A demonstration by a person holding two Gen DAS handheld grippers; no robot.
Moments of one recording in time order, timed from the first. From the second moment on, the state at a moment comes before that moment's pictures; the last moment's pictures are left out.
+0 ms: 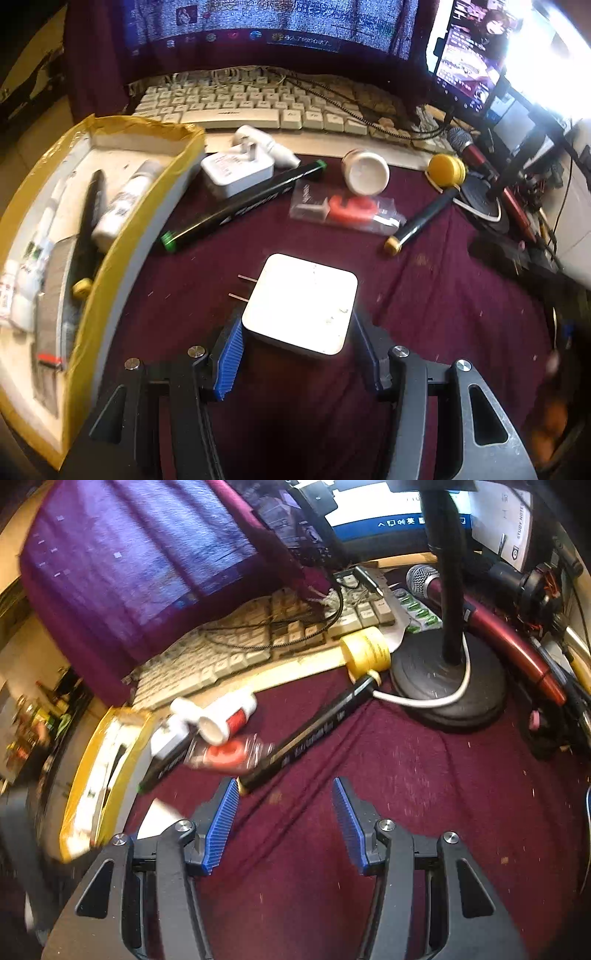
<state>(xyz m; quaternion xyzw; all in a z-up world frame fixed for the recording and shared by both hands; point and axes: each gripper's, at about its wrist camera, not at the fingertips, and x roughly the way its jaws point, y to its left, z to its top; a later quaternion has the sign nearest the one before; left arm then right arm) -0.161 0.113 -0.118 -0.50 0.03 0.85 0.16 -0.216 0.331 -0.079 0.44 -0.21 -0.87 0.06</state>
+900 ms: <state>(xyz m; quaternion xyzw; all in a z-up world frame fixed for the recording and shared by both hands) -0.159 0.069 -0.064 -0.46 -0.03 0.87 0.17 -0.221 0.314 -0.101 0.47 -0.11 -0.87 0.05</state>
